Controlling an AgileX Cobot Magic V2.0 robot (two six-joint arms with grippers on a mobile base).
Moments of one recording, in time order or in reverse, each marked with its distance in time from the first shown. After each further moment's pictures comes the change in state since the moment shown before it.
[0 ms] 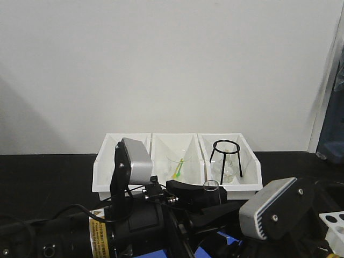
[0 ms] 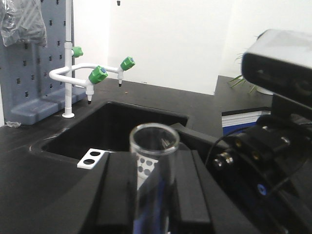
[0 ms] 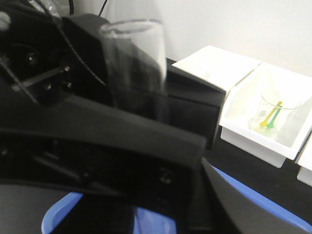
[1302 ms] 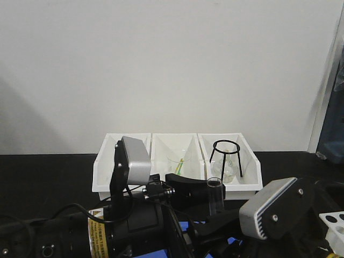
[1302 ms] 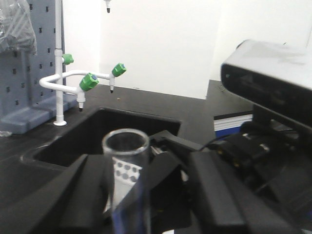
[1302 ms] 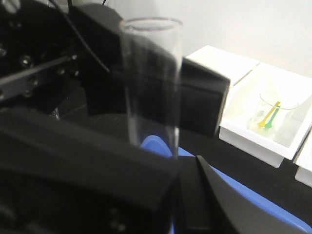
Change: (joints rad) left arm 0.001 0.000 -0.003 -0.003 -0.027 0.015; right arm 0.004 0.000 0.000 -0.003 -0.002 -0.003
